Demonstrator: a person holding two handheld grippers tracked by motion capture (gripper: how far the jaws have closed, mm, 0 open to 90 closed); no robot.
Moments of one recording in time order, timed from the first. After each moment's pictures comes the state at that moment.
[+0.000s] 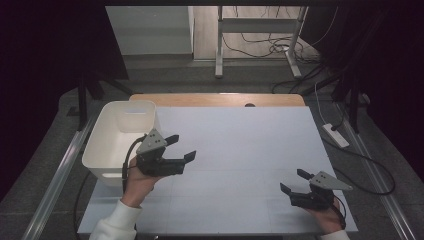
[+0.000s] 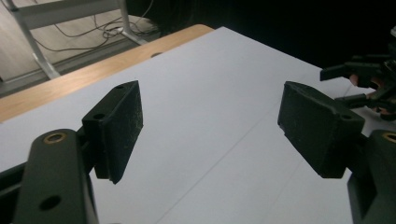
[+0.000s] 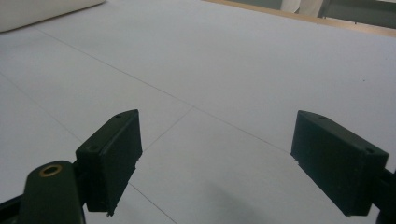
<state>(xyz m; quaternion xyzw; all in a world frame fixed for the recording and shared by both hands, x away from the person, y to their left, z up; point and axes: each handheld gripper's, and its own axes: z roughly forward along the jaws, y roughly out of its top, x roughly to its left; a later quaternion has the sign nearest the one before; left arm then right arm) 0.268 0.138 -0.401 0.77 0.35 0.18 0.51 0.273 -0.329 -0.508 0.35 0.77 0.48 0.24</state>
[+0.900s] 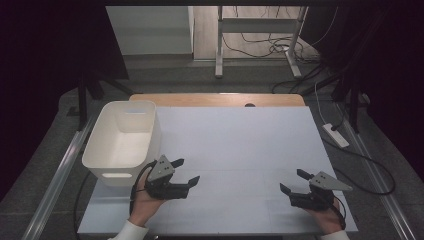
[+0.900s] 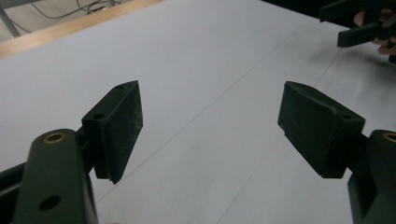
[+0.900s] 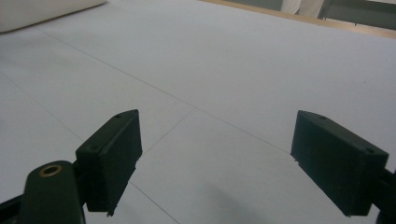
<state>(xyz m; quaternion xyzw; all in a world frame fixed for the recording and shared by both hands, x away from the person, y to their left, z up) 0.247 0.135 -0.474 0.79 0.35 0.17 0.48 0.271 -0.328 -0.507 0.35 0.77 0.48 0.24</state>
